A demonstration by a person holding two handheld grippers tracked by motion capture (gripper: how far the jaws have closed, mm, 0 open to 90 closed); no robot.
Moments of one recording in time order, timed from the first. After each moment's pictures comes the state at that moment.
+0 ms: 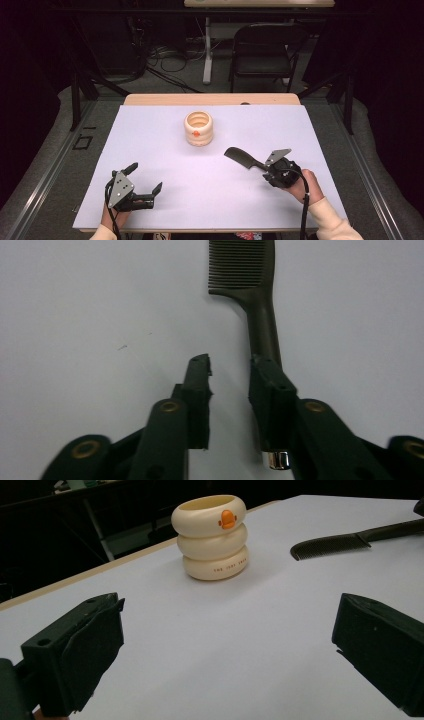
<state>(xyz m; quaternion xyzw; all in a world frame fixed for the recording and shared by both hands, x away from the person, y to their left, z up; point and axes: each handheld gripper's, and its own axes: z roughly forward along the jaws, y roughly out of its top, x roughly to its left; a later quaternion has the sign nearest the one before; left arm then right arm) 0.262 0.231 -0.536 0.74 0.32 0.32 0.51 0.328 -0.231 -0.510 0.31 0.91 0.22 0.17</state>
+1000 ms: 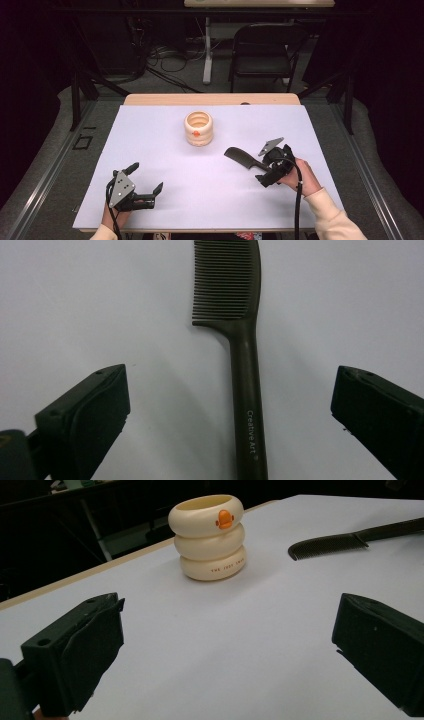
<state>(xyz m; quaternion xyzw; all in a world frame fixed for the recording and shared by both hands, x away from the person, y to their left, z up) 0.263 0.229 -0.537 0.74 0.32 0.32 0.51 0.354 -0.218 -0.499 0.30 0.91 0.21 0.17</state>
